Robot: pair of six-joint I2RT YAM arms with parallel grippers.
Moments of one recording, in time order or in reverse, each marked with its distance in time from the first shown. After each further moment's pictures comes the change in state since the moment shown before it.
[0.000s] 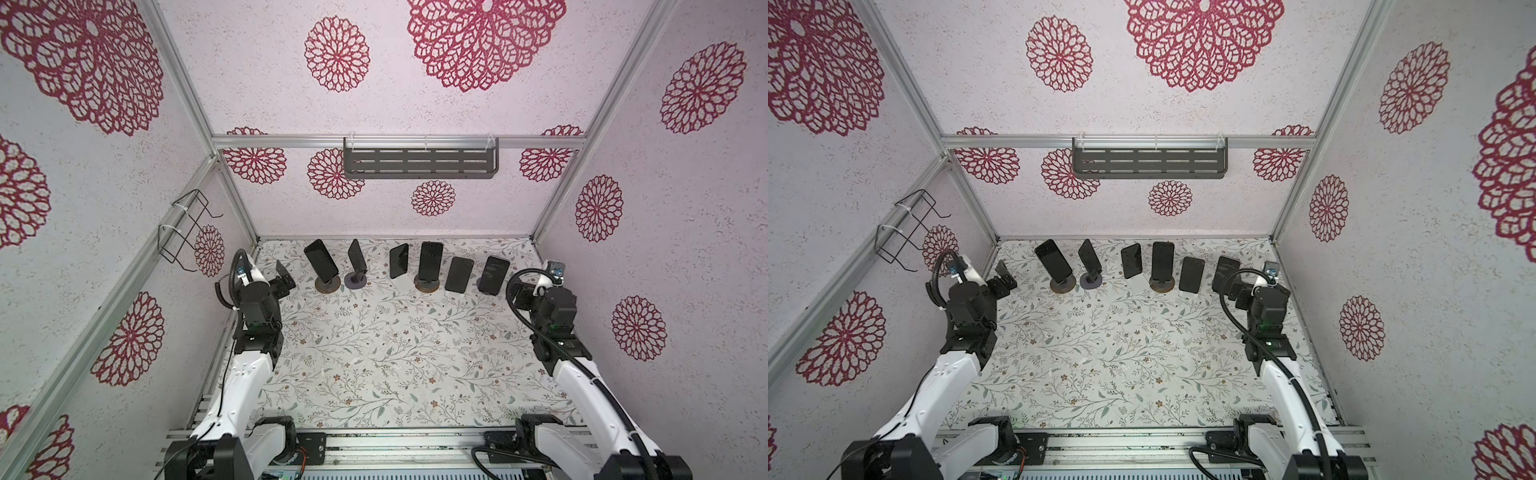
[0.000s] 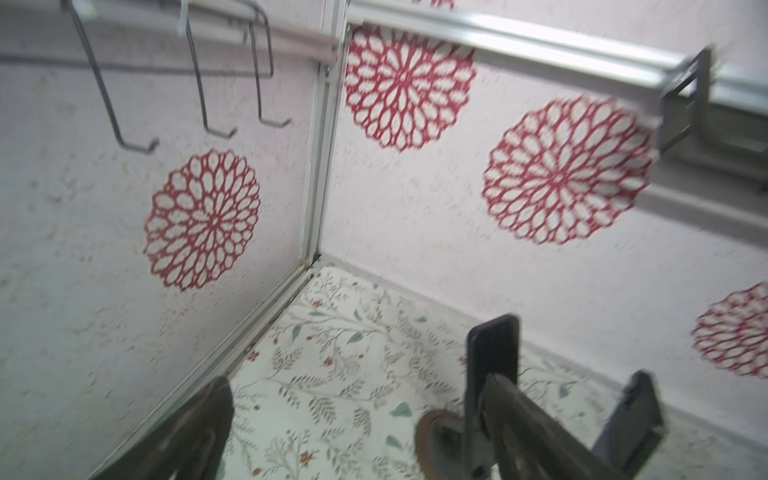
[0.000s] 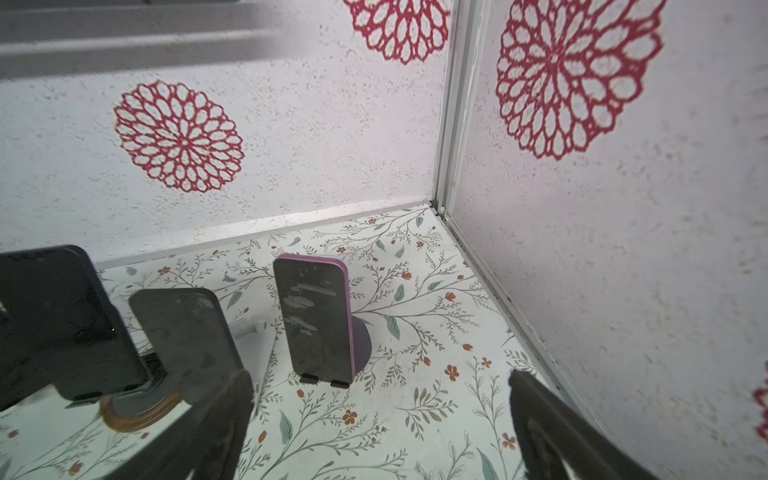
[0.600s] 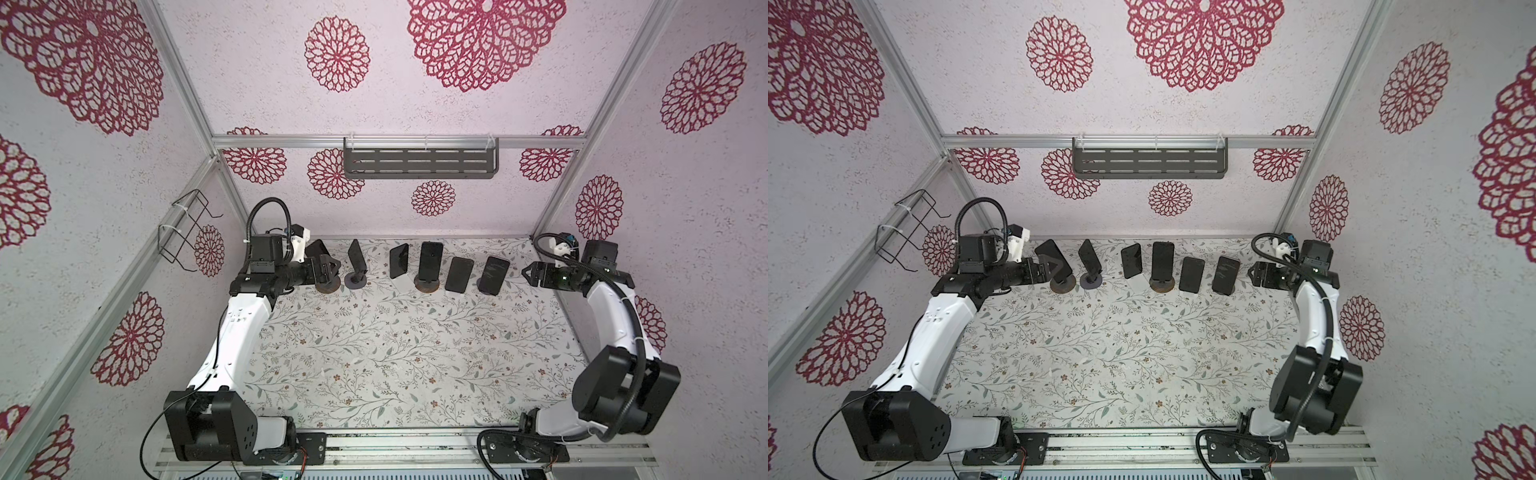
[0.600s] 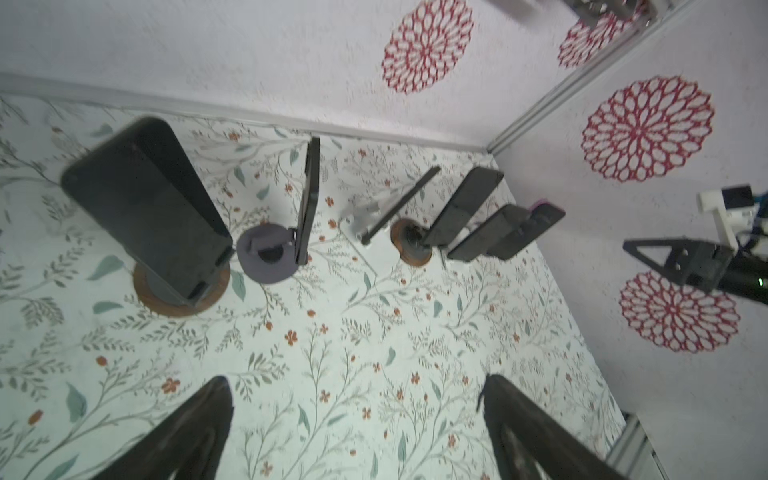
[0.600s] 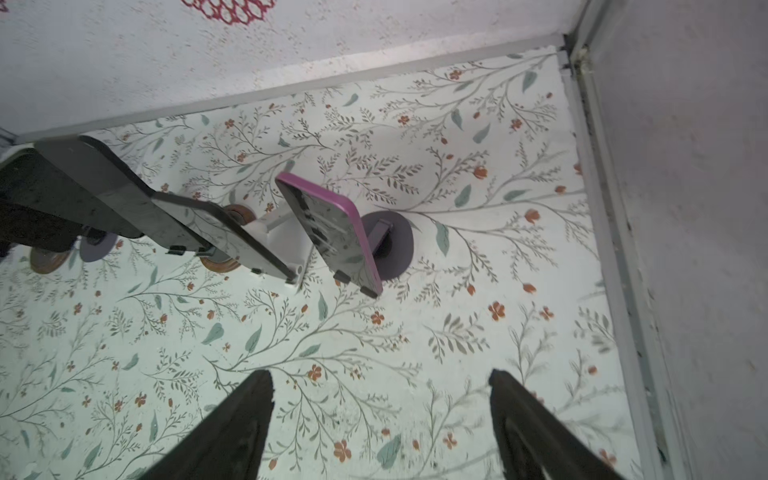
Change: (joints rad) left arm -0.040 0.323 0.527 -0.781 0.866 0.098; right arm -0.356 0.608 0.677 -0.682 -0.698 -0.306
